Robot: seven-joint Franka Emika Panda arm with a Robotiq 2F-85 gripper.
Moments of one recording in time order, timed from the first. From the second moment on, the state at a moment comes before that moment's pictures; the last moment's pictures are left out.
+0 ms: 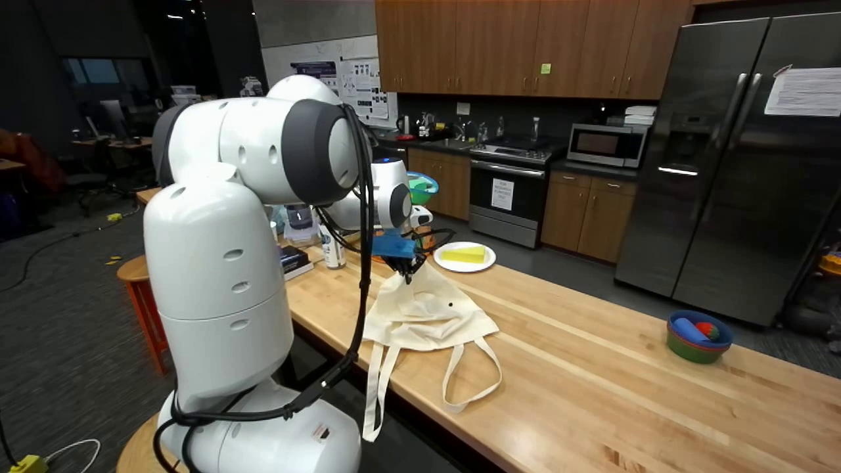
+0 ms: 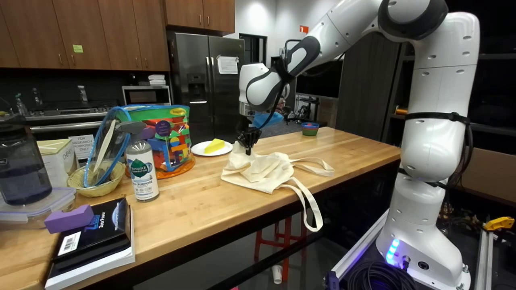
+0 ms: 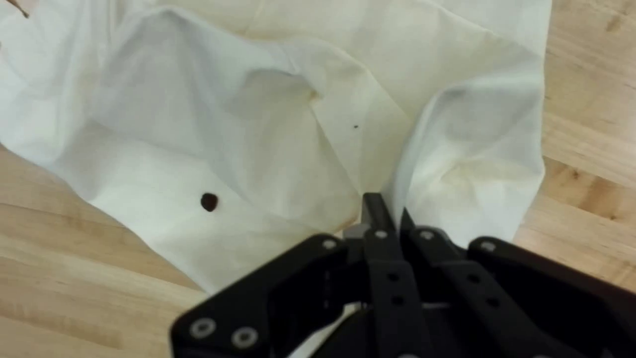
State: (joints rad) arm 0.15 0.08 0.11 -2.19 -0.11 2.39 0.19
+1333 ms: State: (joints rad) arm -0.07 0.22 -0.11 -2.14 -0.04 2.39 0.26
